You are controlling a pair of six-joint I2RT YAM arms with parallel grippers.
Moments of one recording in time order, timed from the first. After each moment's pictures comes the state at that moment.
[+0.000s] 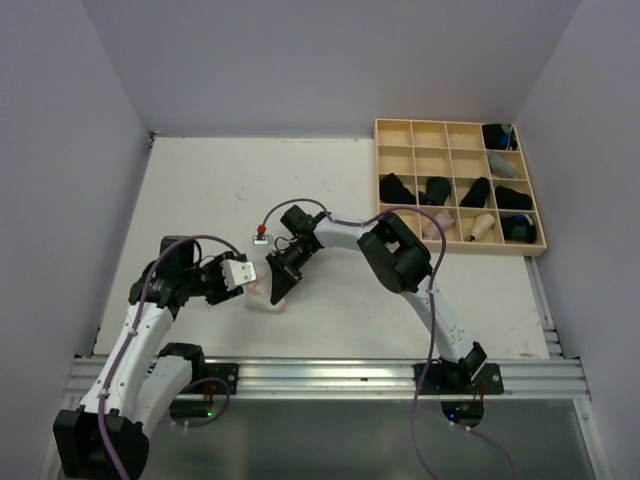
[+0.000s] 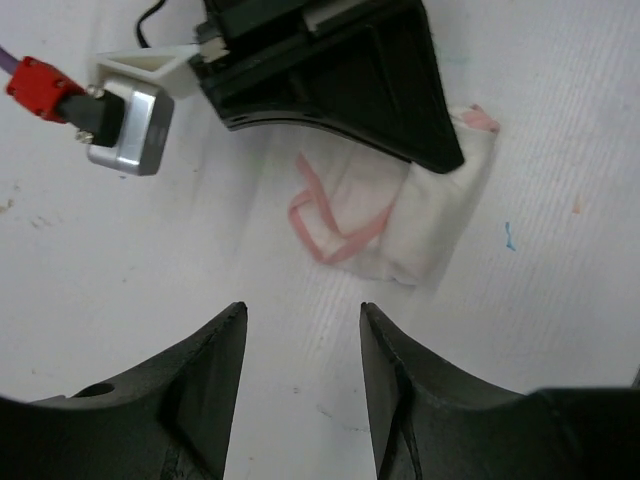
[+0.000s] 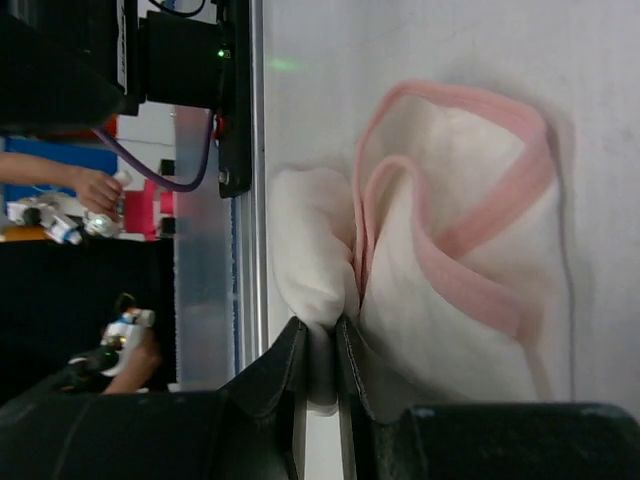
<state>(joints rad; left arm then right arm) -0.07 0.81 0.61 -0.72 0.62 1.05 0.82 2.44 1.74 -0.59 -1.18 -0.09</state>
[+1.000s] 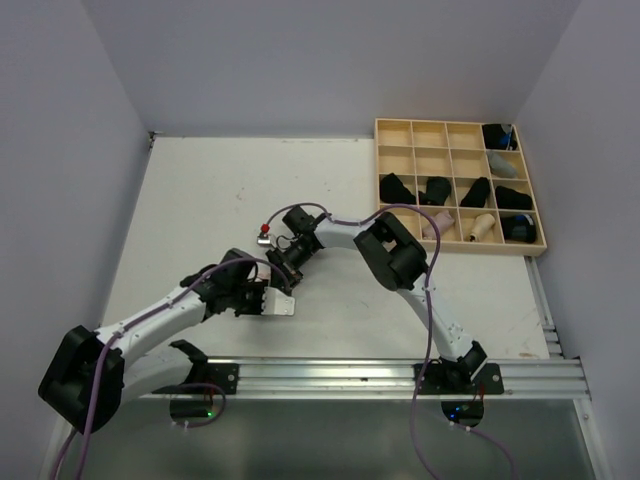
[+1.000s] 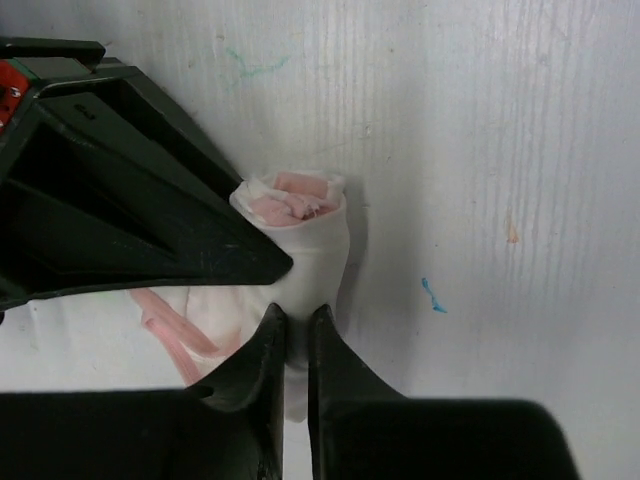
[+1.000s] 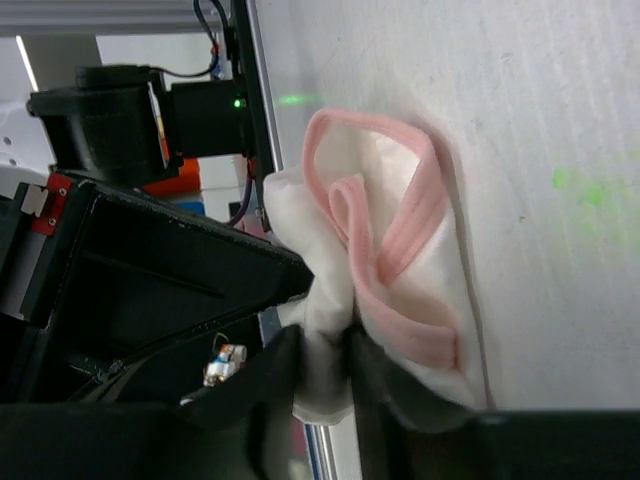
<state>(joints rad) -0.57 1.08 0.46 -0.46 0.32 1.03 0.79 2.51 1.77 -0.51 -1.26 0.25</state>
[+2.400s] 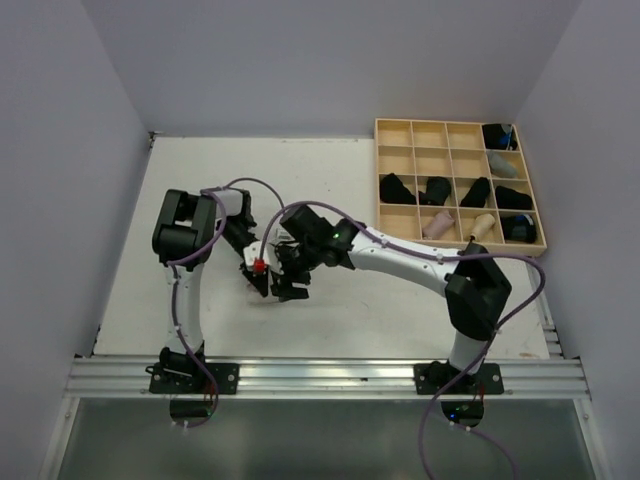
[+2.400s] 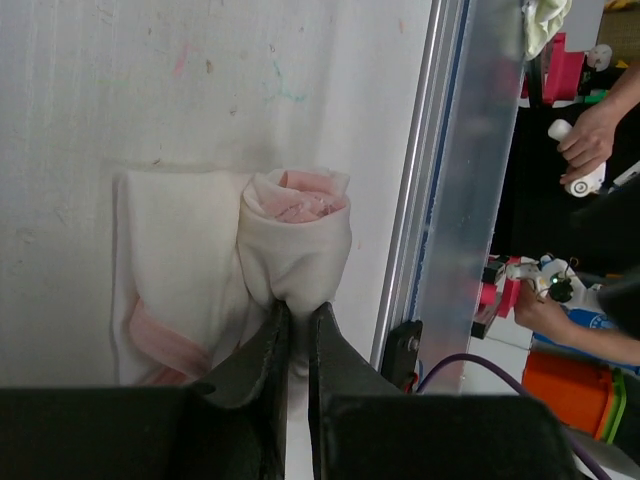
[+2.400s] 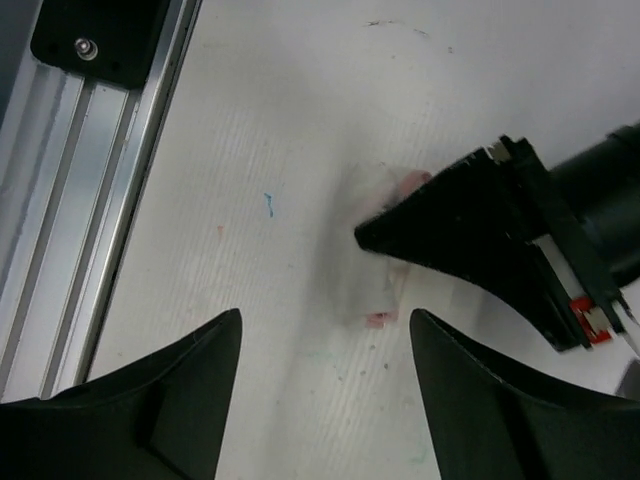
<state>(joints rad) -0.20 2.26 1.42 -1.47 0.84 1.16 0.97 1.78 1.43 -0.54 -0.55 -0.66</state>
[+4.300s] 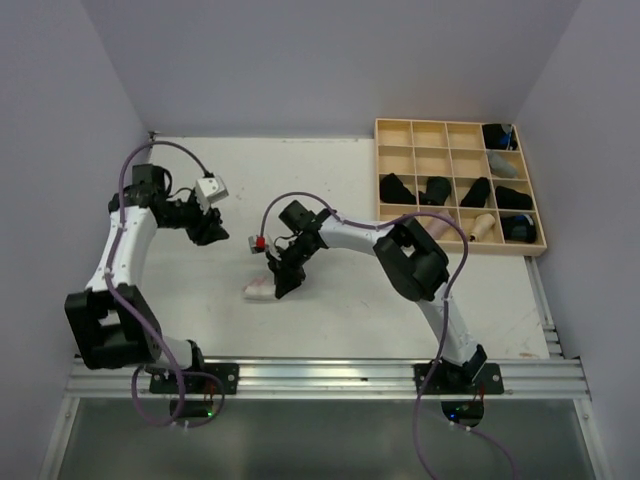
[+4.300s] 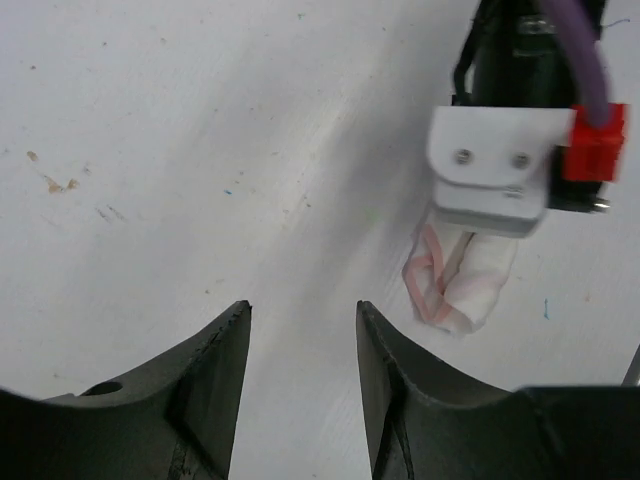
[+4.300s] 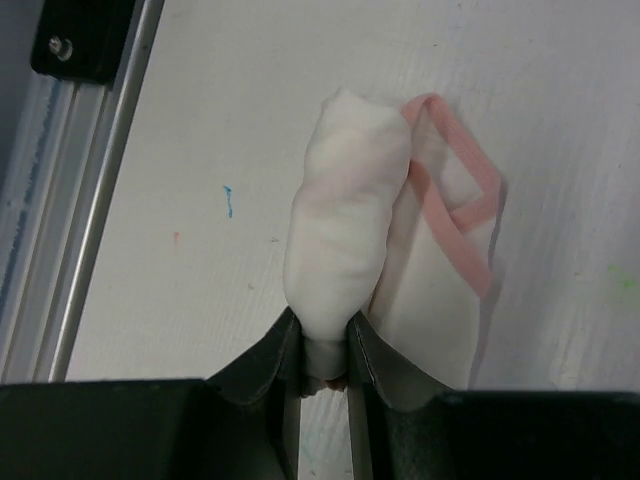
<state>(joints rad) 0.17 1.51 1.22 -0.93 0.88 1.00 0.85 2.24 1.60 -0.55 -0.89 -0.63</state>
